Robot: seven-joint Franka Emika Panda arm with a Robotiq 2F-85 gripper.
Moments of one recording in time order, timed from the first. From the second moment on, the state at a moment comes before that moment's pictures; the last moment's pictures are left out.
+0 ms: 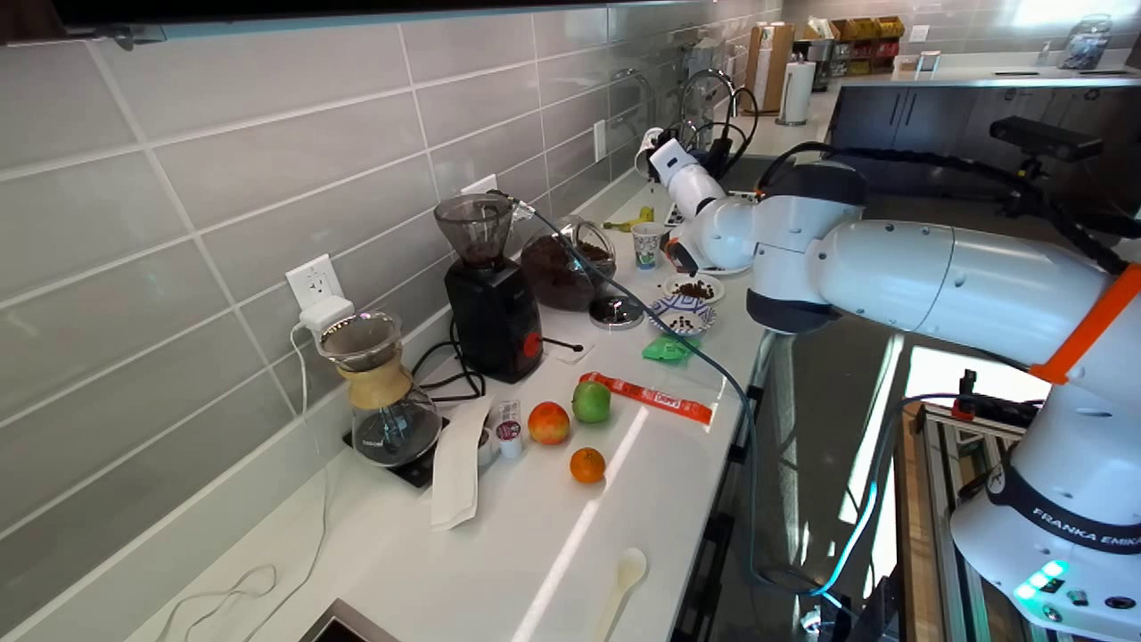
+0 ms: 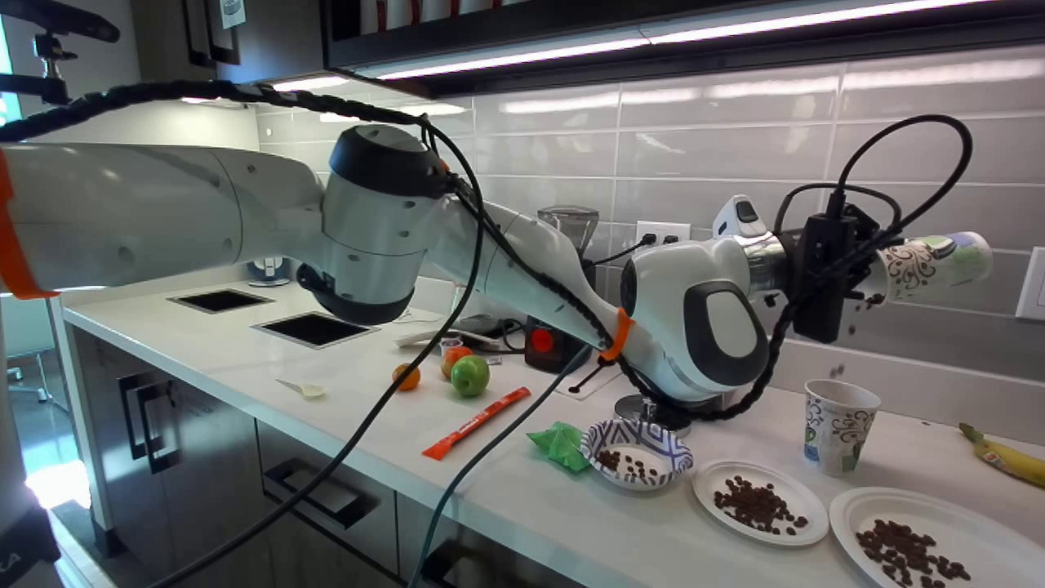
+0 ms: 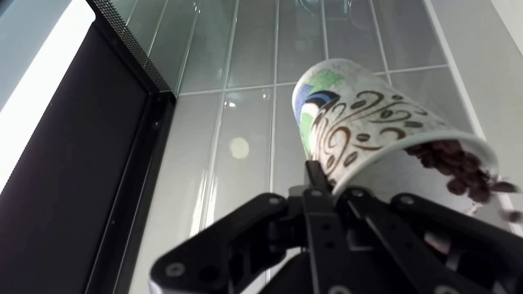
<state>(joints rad) -0.01 1.48 -1.20 -1.32 0.72 3.79 -0.81</state>
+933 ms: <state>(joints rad) -0.05 1.48 -1.16 -1.26 0.72 3.83 -0.88</state>
